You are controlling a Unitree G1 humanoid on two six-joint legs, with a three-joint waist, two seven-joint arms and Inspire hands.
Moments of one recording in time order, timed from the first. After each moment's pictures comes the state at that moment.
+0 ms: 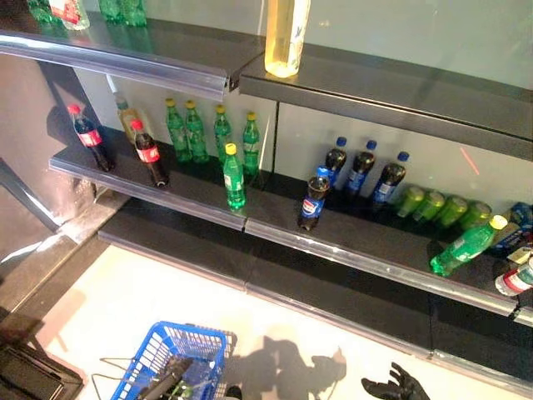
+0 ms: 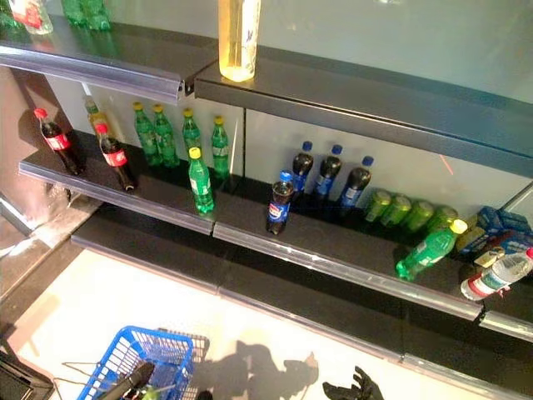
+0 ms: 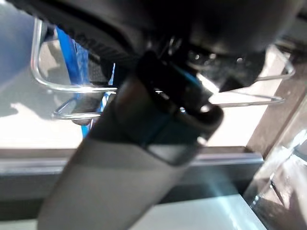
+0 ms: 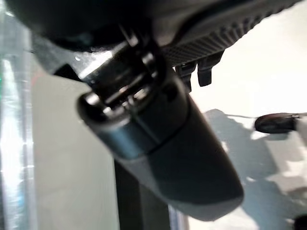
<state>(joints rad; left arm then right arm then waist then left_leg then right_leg) 0.22 0.32 0.22 1.07 -0.90 0.09 -0.31 0.12 -0.25 -0.07 1.20 0.23 -0.21 0.04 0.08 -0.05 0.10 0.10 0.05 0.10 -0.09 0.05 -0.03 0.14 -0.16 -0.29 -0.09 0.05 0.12</state>
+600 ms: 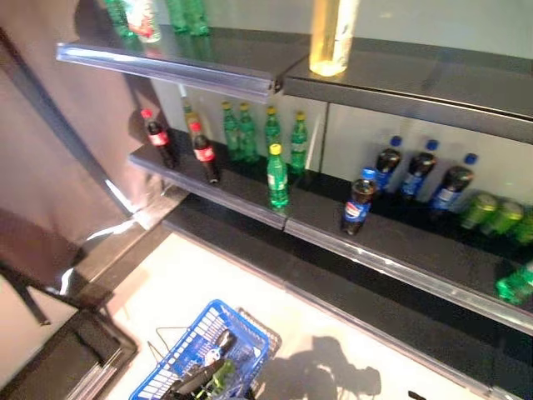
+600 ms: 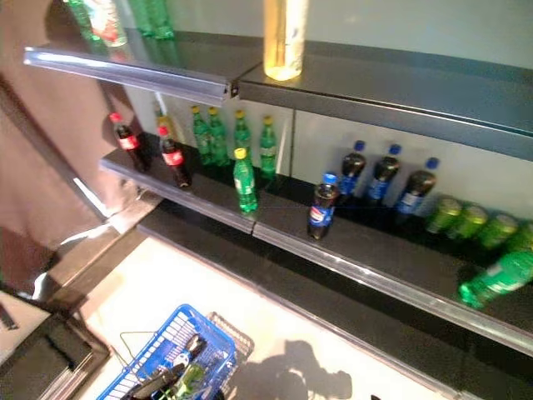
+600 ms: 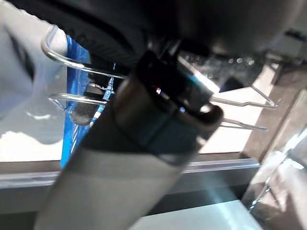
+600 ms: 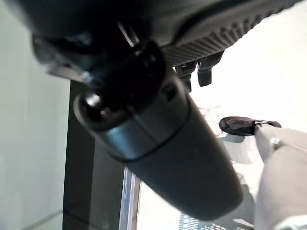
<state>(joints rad) 0.07 0.22 0.13 1.19 -0.78 0.04 -0.37 0.13 -0.37 -0.06 1.25 0.20 -0.16 0.07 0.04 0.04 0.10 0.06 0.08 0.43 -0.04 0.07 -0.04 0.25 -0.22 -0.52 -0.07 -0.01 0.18</state>
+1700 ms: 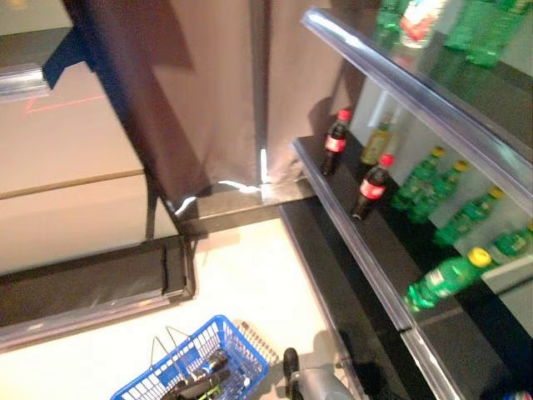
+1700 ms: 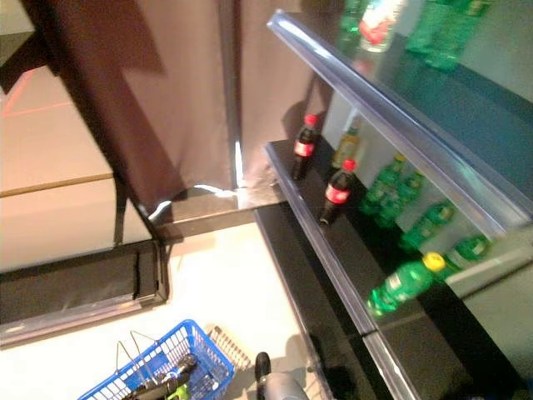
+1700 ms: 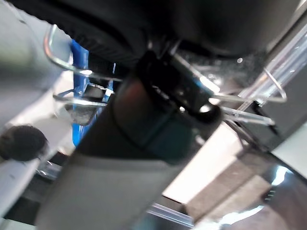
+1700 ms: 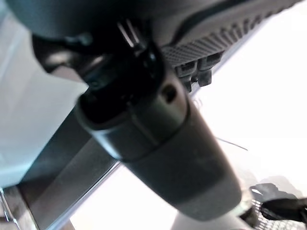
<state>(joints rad) 0.05 0.29 -0.06 1.20 -0.77 0.02 -0.39 0.06 -0.28 -0.01 1.30 0.24 -0.20 0.07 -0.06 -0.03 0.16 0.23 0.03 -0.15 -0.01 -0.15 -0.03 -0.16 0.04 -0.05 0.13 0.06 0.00</state>
